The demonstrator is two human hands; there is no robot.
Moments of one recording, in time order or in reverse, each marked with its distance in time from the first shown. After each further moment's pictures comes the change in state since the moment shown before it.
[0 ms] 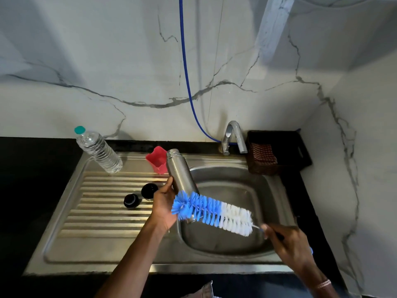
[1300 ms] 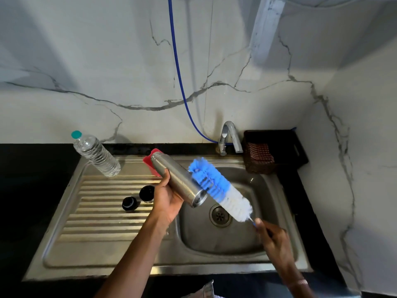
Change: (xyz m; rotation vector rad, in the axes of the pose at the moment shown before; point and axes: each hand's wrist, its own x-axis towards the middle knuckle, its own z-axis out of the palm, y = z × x) left_hand -0.006 0.003 0.039 -0.123 0.055 0.159; right_hand -0.006 -0.020 0.031 0.338 0.035 0.314
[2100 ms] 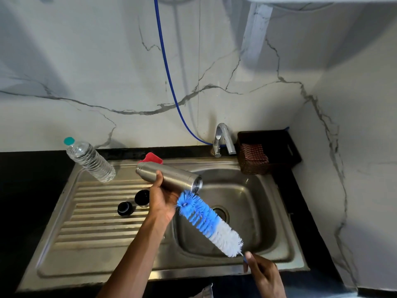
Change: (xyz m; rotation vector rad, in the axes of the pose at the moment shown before) left_hand 0.007 -0.004 0.004 -0.052 0.068 0.113; right_hand -0.070 0.018 0.015 0.084 -0.196 0.205
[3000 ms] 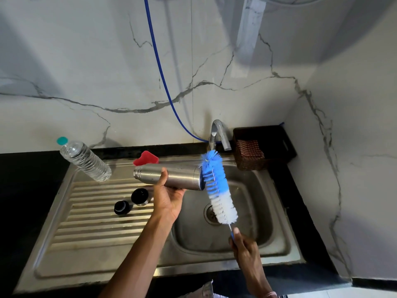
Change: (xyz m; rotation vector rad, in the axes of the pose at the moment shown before) left_hand -0.011 -0.020 0.016 -0.049 -0.041 0.041; right_hand 0.027 -0.032 0.034 0.268 0.063 0.131
